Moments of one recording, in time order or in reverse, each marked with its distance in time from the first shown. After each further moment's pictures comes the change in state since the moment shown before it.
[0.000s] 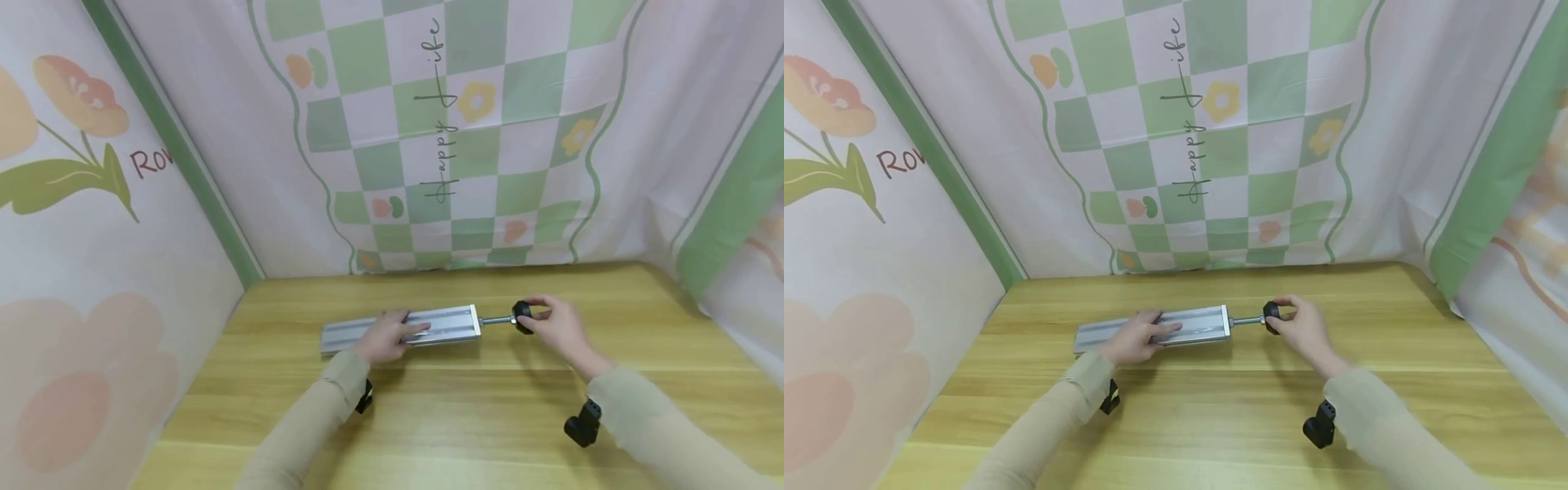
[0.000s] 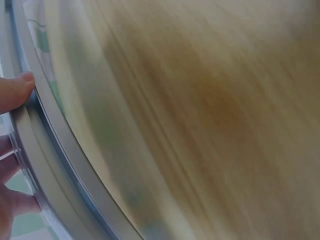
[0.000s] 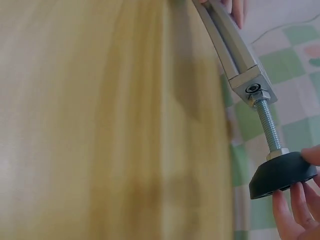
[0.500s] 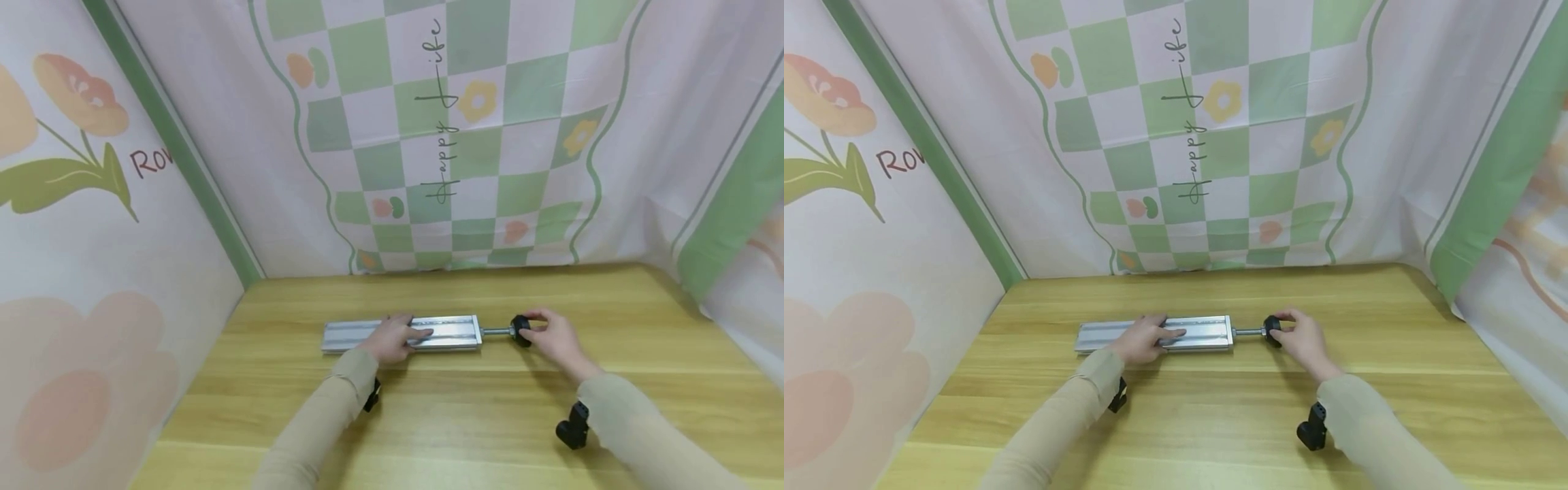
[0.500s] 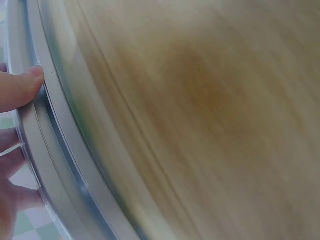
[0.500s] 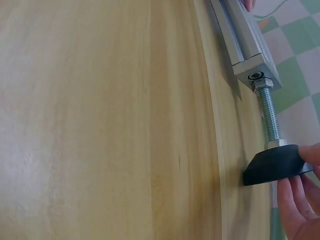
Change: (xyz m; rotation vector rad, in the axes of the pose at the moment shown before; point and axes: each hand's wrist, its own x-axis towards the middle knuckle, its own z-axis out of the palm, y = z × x) left_hand 0.011 0.003 0.009 0.007 -0.116 -0.075; right_hand 0.007 0.038 0.019 -0.005 -0.027 0.028
